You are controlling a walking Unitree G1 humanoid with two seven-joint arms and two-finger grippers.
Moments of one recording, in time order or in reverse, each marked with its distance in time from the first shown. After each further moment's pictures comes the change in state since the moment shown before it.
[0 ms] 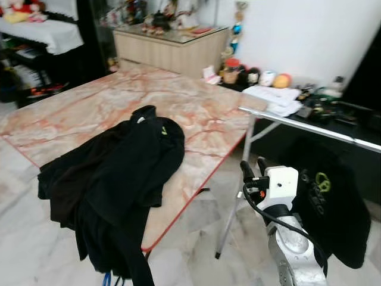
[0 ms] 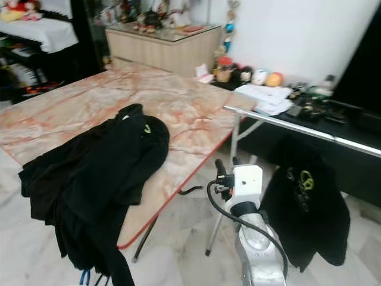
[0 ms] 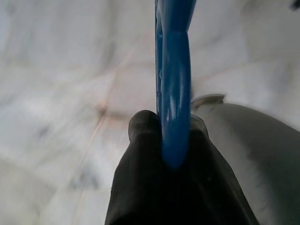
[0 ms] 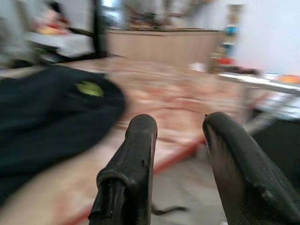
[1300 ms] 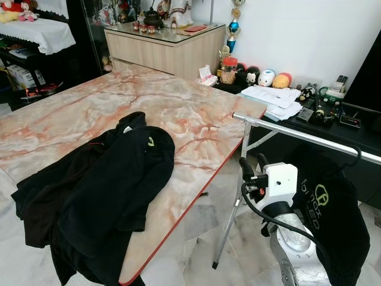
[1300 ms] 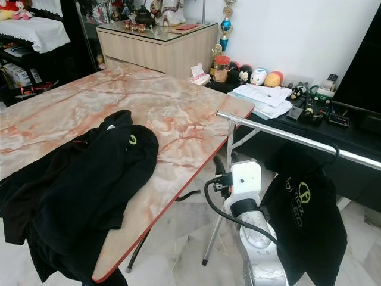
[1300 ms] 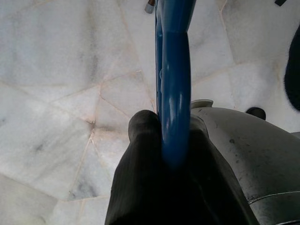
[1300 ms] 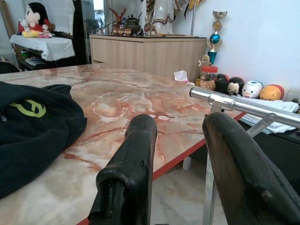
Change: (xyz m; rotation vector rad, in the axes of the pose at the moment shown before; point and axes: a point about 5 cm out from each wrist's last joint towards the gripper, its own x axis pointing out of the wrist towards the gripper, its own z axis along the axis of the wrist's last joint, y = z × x) left arm -0.002 -0.004 -0.011 0.003 0.041 -0.009; right arm -0.003 0.000 0.005 -0.052 -0.020 0.019
